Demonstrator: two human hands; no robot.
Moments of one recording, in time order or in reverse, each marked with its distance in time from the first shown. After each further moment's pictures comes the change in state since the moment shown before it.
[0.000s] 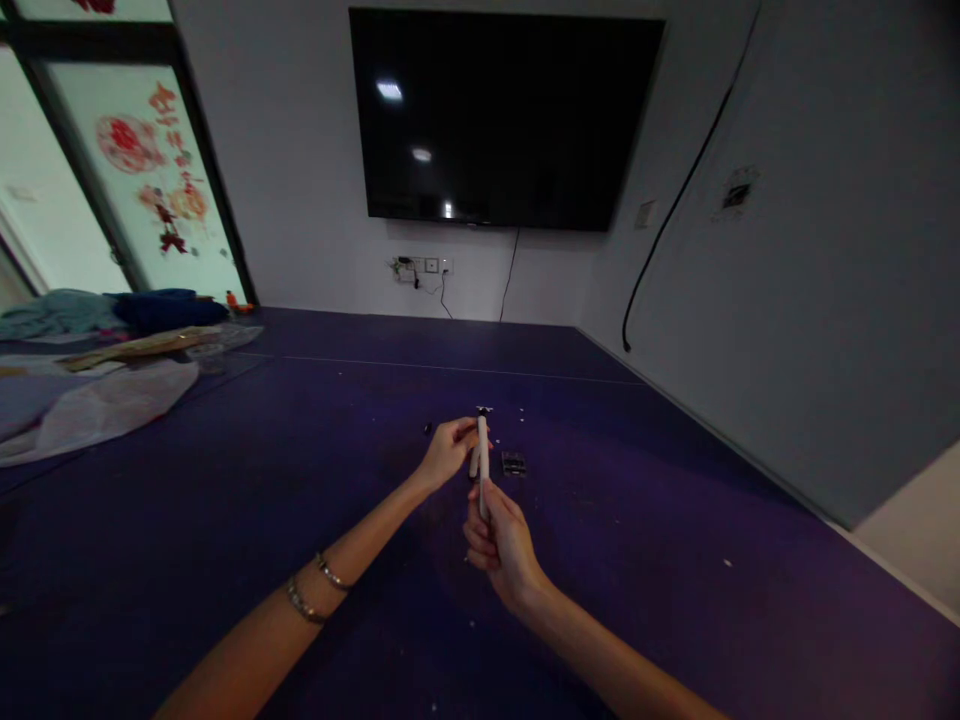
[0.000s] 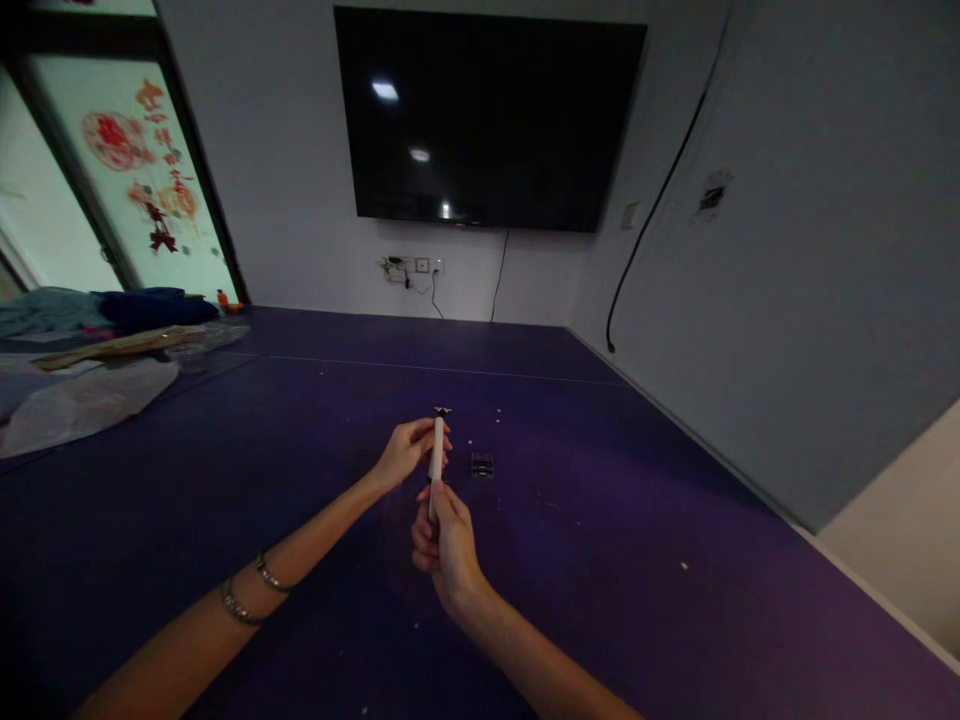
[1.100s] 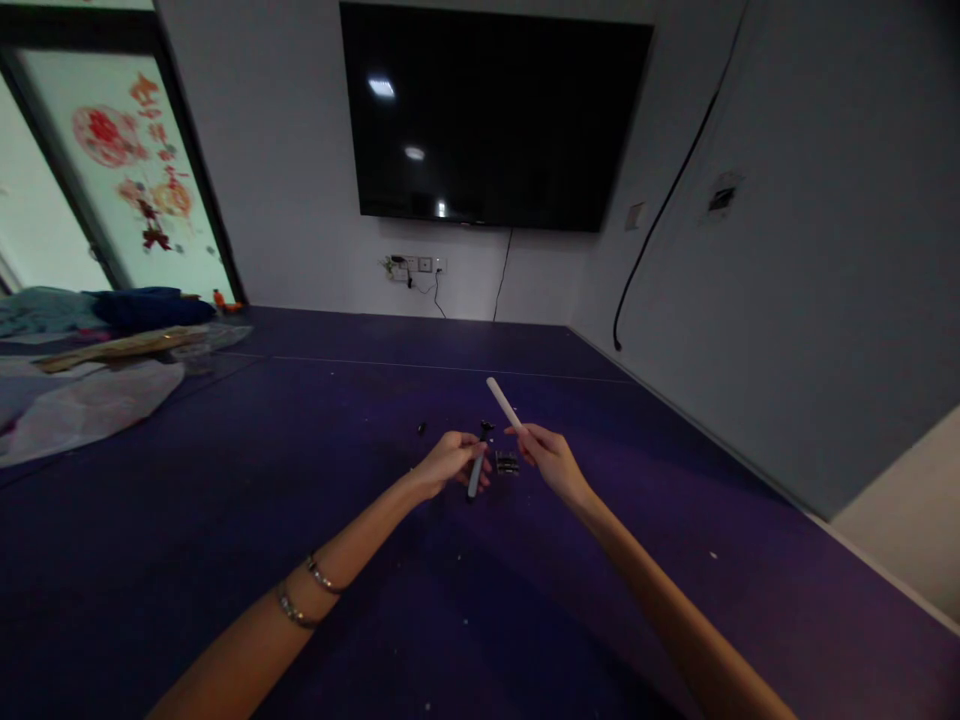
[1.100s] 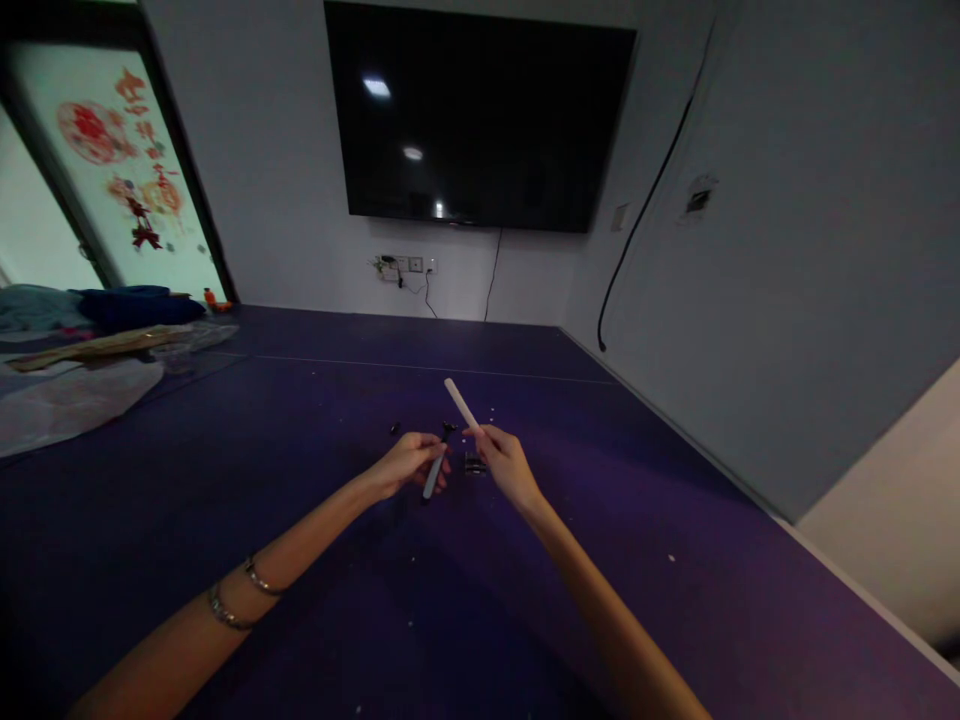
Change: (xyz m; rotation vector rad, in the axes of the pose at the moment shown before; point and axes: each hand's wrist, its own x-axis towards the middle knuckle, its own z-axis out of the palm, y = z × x) left_hand -0.005 0.004 0.007 0.000 -0.142 -0.400; right_hand 0.047 -0.083 -0.057 -0.916 0.096 -0.492
